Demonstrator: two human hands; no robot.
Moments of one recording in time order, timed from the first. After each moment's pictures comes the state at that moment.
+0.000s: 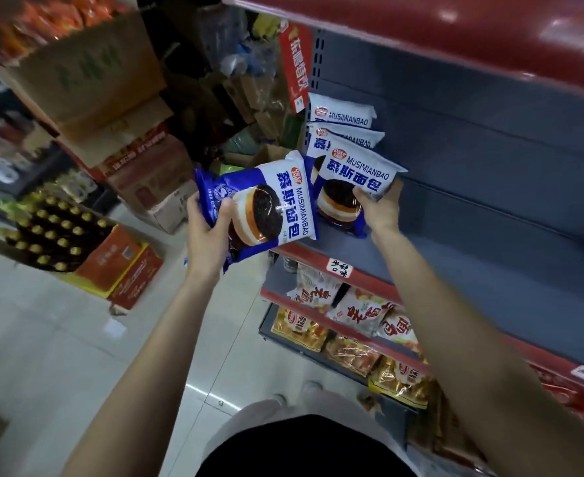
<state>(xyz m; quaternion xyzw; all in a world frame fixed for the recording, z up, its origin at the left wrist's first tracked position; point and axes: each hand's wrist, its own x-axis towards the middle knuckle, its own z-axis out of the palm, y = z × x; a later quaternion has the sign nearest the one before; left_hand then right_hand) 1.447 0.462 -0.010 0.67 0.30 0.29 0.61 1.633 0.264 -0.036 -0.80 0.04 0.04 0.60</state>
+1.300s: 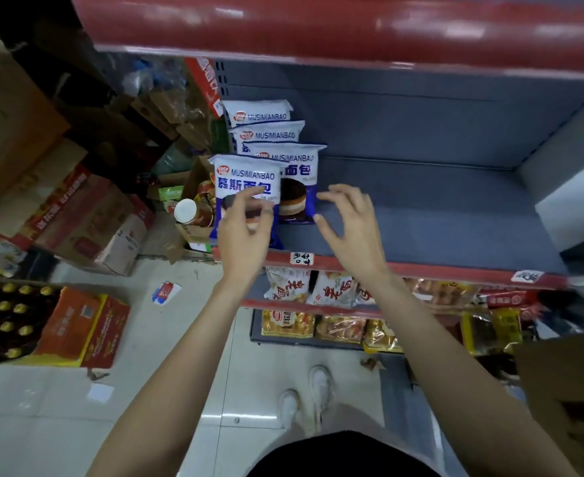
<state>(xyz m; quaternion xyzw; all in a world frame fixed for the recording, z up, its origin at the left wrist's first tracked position) 1.493 0.389 0.012 0.83 0.08 0.22 0.51 1.513 0.215 0.020 -0.91 -0.16 -0.14 0.34</state>
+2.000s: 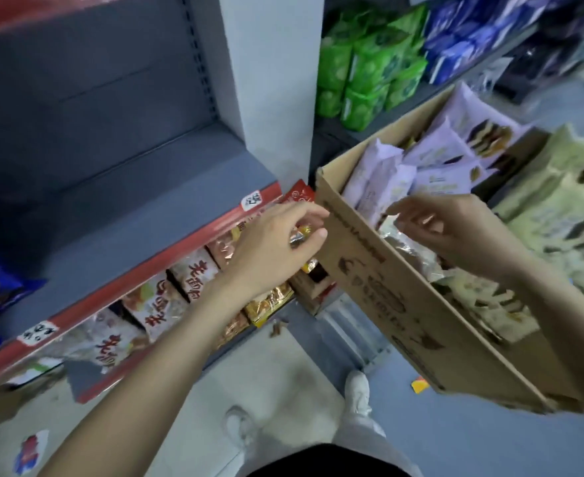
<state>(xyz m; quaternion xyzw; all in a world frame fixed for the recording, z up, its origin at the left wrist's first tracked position) 1.382 0.013 0.064 0.80 -0.47 -0.10 0.36 1.226 -0.190 0.101 -0.95 0.15 -0.08 0.24</state>
